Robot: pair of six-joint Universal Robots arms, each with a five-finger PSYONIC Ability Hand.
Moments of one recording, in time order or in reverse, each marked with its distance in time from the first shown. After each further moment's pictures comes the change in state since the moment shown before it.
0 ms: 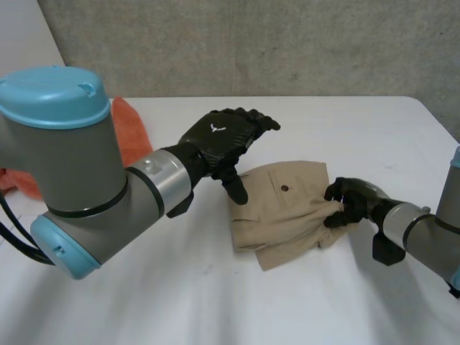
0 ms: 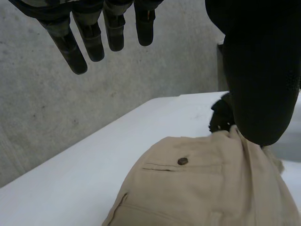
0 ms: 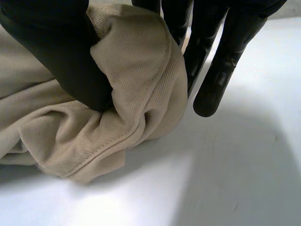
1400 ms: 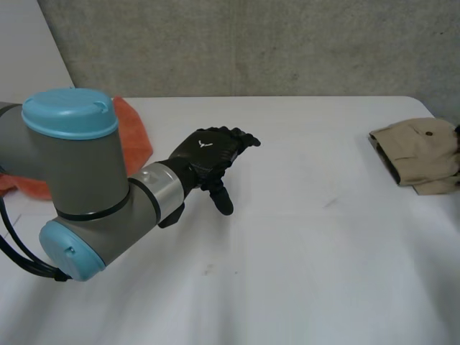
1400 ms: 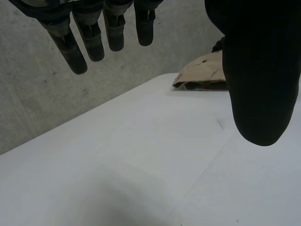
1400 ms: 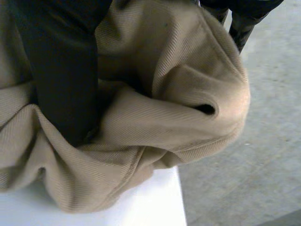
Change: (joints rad) left arm 0.034 -0.049 -0.032 0.000 -0.047 0.004; right arm -0.355 0.858 -1.496 0.347 0.211 -0.542; left_hand 0.000 0.000 0.000 0.000 0.000; right_hand -0.667 -0.930 -0.912 -0.949 -0.793
